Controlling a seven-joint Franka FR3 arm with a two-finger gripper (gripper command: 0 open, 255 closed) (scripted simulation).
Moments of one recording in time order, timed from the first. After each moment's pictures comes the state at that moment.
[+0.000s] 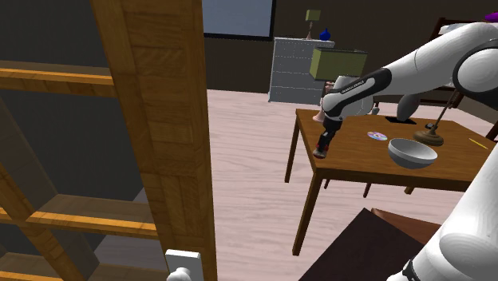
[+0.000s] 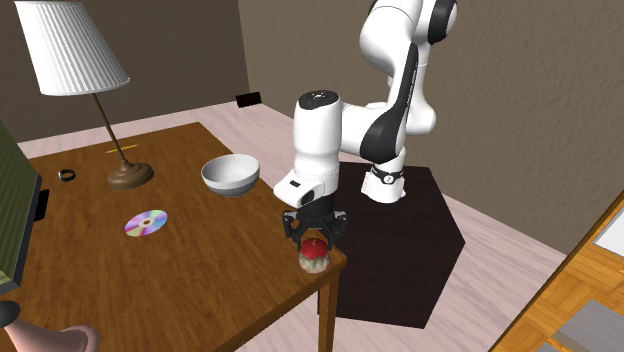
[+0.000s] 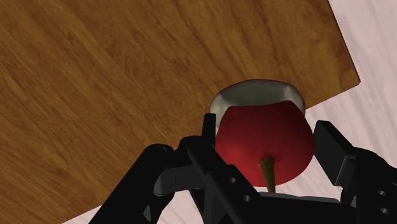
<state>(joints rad) -0.11 0.08 -0.34 -2.19 0.06 2.33 -0.66</state>
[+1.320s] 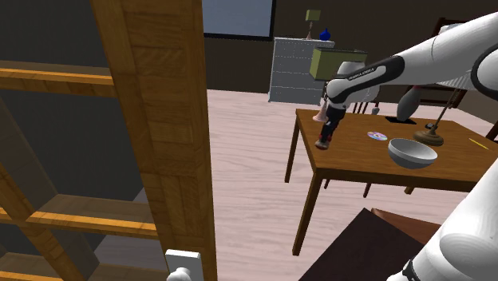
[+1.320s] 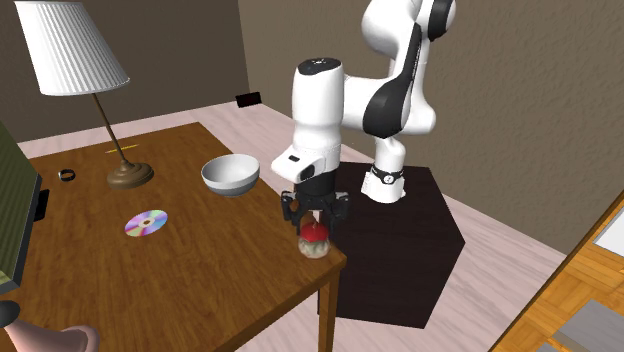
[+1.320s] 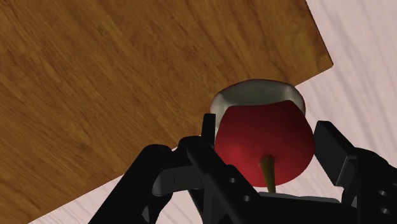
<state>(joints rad) -0.11 0.01 -0.34 -2.13 0.03 2.20 -0.63</state>
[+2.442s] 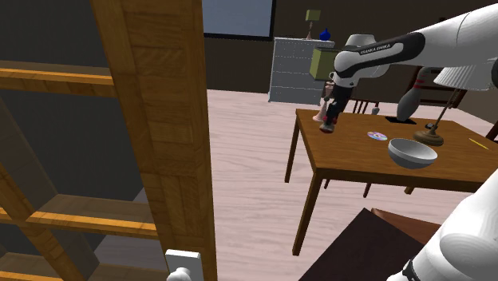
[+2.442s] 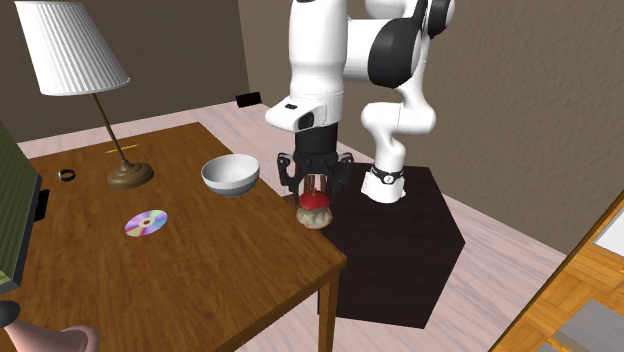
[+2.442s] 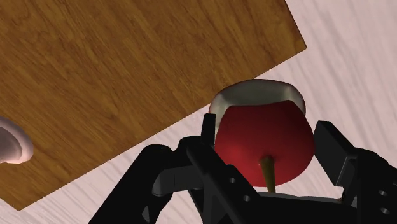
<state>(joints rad) -0.10 -0.06 -0.33 -1.98 0.00 1.98 -0.61</state>
